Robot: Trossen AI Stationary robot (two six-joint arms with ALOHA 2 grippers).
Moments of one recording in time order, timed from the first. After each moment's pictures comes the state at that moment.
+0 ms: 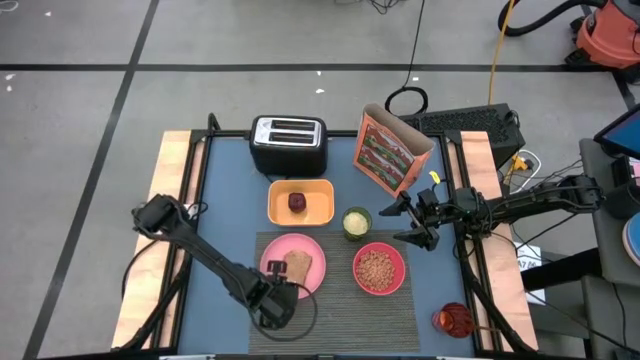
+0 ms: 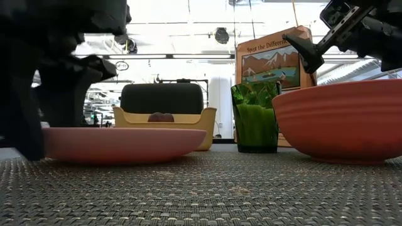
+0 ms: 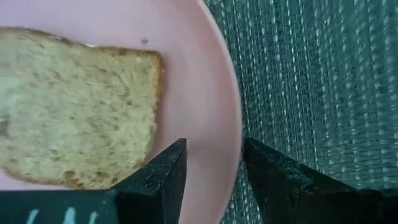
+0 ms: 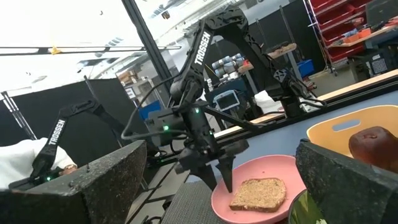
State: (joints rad) left arm -0.62 1.91 1.23 -0.62 -0.19 -0.47; right arm 0.02 0.83 0.05 0.97 -0.24 0.51
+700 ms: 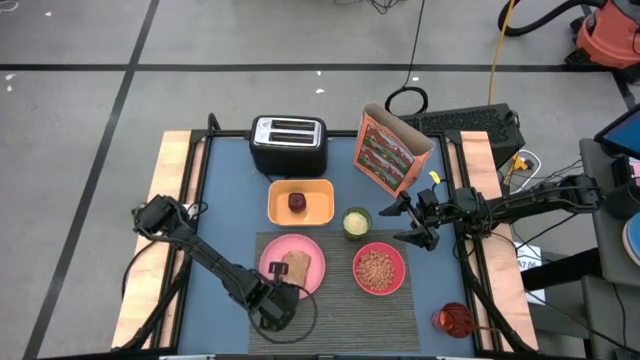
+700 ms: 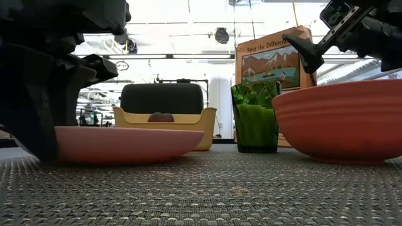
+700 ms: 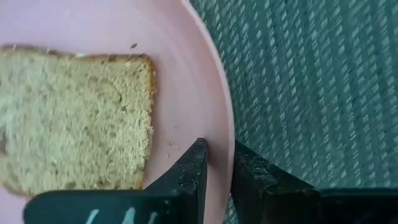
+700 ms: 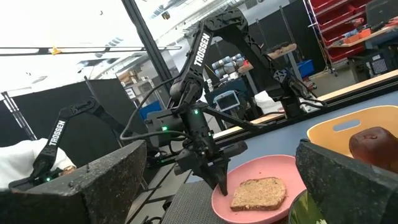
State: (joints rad) left arm -0.63 1.93 1.23 -0.60 -0.19 -0.47; right arm 0.02 0.83 0.05 0.97 -0.24 0.51
